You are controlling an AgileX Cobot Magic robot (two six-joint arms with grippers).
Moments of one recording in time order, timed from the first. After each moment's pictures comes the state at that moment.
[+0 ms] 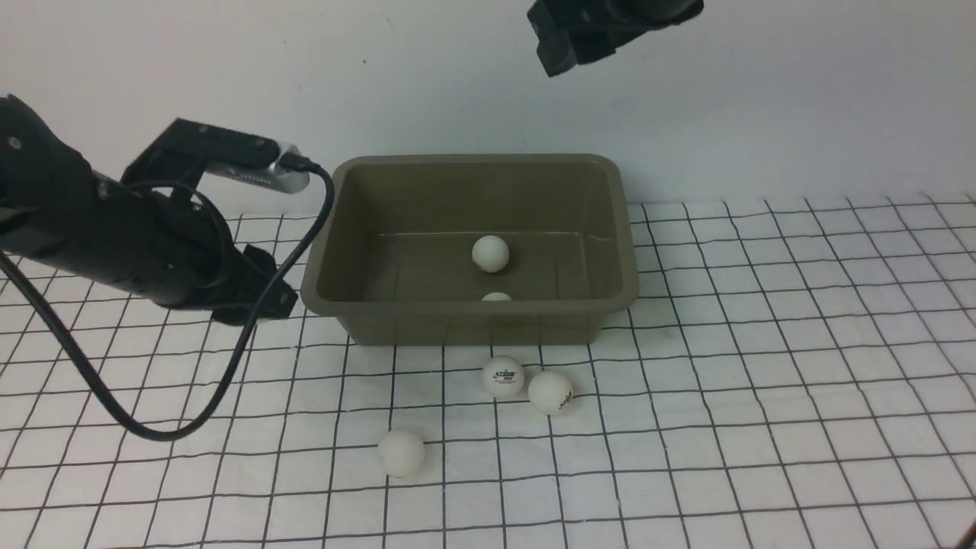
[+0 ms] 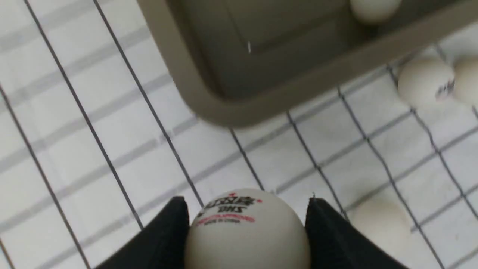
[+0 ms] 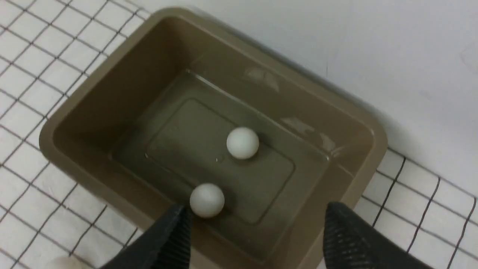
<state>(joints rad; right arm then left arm) 0.50 1.95 -2.20 0.05 1.27 -0.11 -0.07 1.52 -1.10 -0.45 0.68 0.61</state>
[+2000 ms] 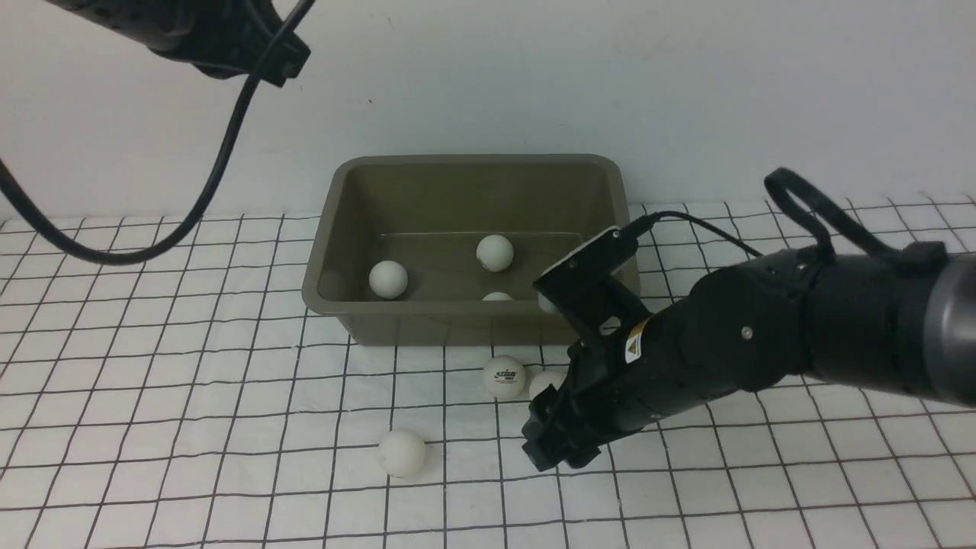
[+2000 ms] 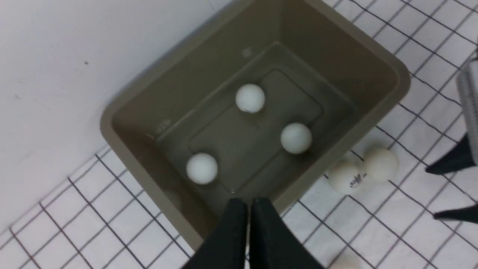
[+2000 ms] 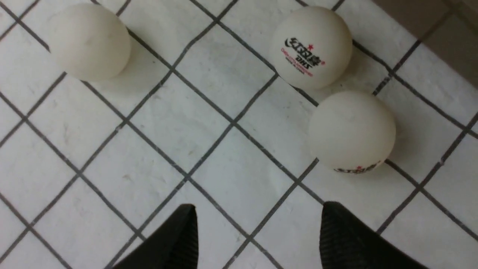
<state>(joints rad) 0.66 1.76 -1.08 0.25 0.52 -0.30 -0.14 1.55 -1.68 -0.40 1.08 0.66</state>
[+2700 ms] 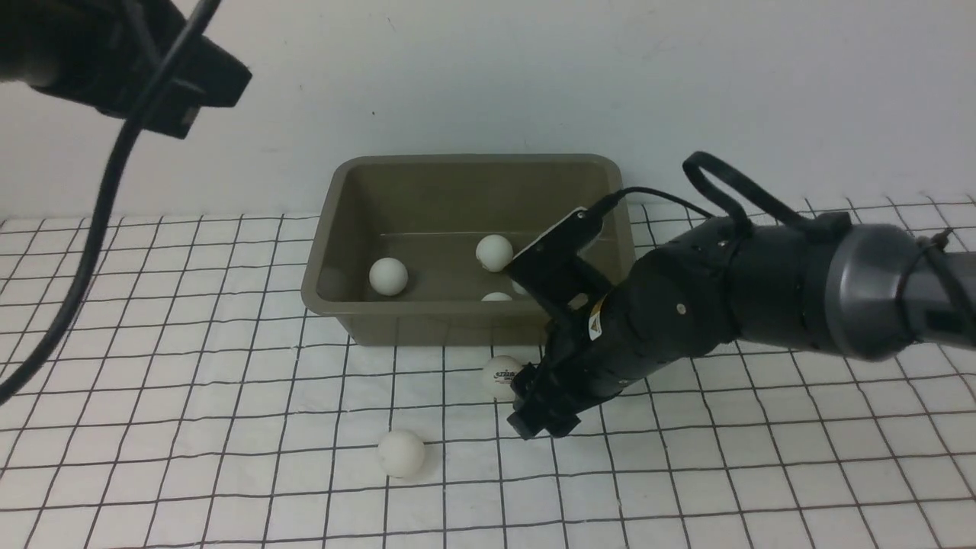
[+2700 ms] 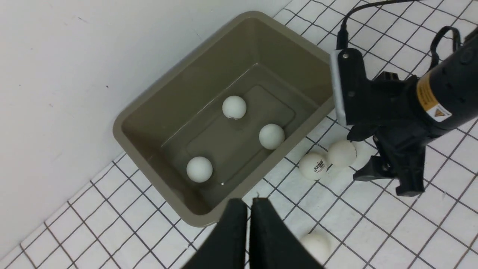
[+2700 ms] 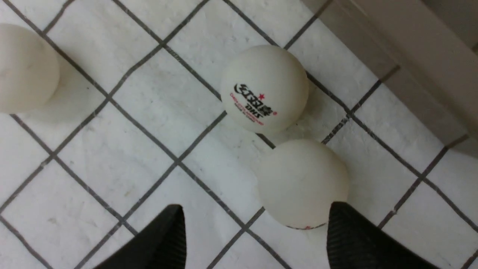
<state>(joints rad) 0.66 1.89 -1.25 0.05 0.62 -0.17 -0.14 1.16 -1.44 -0.41 1.08 0.68</state>
